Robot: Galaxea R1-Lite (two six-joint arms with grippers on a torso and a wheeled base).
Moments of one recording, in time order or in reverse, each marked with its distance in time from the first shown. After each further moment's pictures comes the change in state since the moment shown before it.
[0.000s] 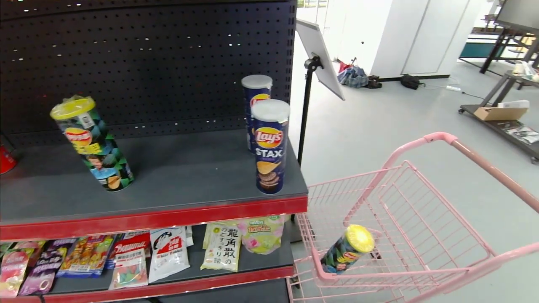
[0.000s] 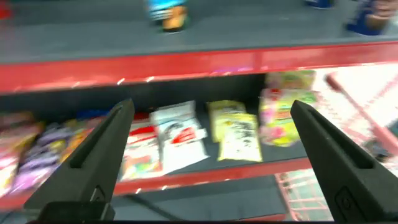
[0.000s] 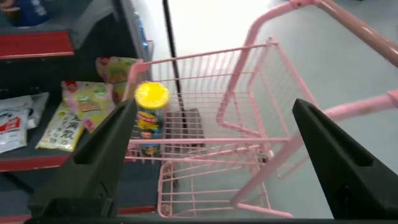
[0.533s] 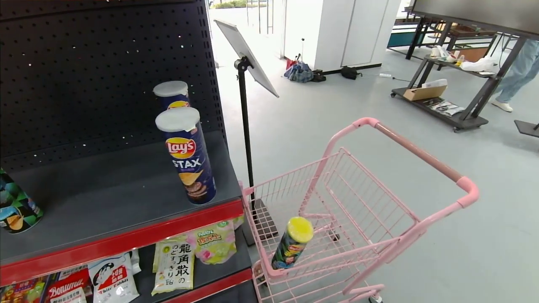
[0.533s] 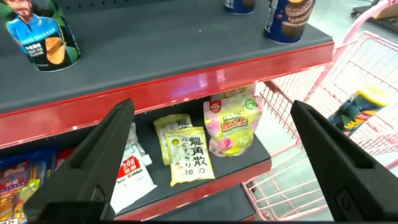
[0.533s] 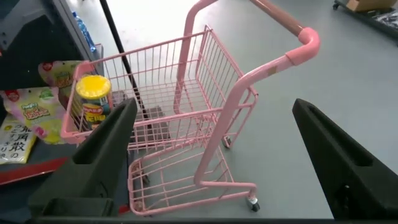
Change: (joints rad) left arm 0.000 0.000 0.000 0.000 0.000 0.000; right arm 0.000 0.000 0.000 0.000 -0.004 0.002
